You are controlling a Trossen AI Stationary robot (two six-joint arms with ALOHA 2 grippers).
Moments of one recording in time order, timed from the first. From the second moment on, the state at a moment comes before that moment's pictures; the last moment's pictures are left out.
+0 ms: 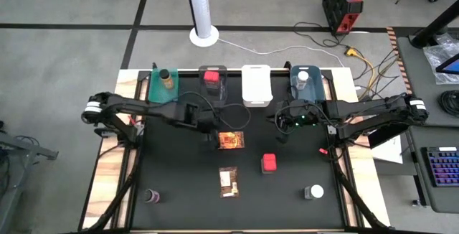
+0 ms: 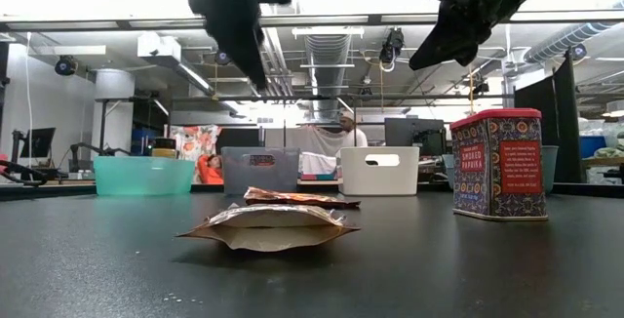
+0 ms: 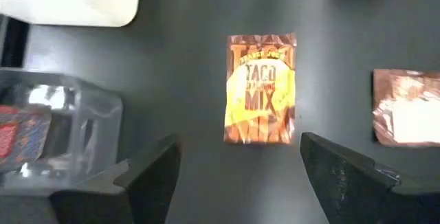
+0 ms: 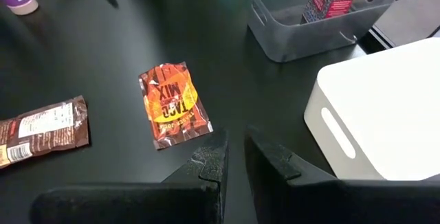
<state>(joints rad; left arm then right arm) -0.05 1.60 1.33 -0.83 -0.22 -0.09 -0.03 1.09 0.76 -0.31 0.17 0.17</state>
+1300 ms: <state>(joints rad) -0.04 1.88 1.09 -0.40 -0.15 -0.03 -0.03 1.04 0.76 -0.36 0.18 0.22</state>
